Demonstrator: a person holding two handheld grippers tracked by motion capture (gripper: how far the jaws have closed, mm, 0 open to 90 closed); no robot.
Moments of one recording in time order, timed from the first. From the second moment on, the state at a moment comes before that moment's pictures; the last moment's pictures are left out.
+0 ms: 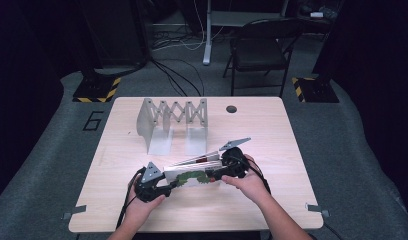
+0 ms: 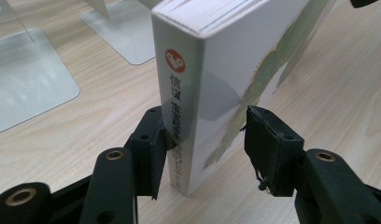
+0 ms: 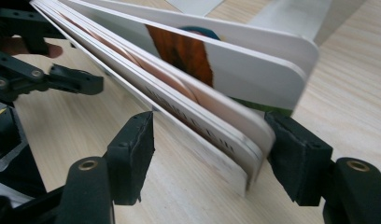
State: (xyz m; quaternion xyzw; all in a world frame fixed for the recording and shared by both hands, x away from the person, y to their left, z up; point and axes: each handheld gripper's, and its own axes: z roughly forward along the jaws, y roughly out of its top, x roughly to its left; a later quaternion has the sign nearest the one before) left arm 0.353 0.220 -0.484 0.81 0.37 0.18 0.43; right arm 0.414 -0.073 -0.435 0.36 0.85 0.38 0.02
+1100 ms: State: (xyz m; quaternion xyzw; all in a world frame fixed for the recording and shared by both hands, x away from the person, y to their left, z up) left arm 0.340 0.212 -0.477 0.83 0.31 0.18 0.43; right arm 0.434 -0.077 -0.451 0.41 0.83 0.39 0.04
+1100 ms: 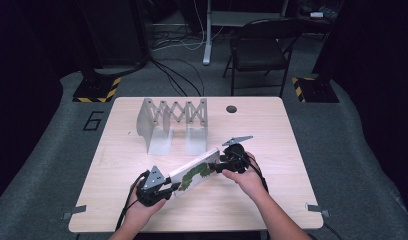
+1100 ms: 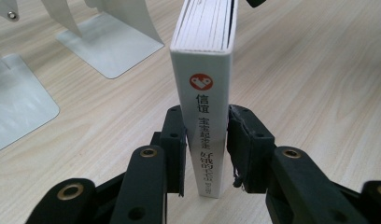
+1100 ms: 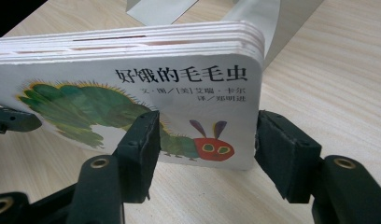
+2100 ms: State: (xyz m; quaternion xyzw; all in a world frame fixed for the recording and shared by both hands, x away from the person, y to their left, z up) left arm 0.360 0.190 -0.474 0.83 0.32 0.15 0.44; right arm 0.433 -0.081 -0.454 0.41 0.82 0.39 0.03
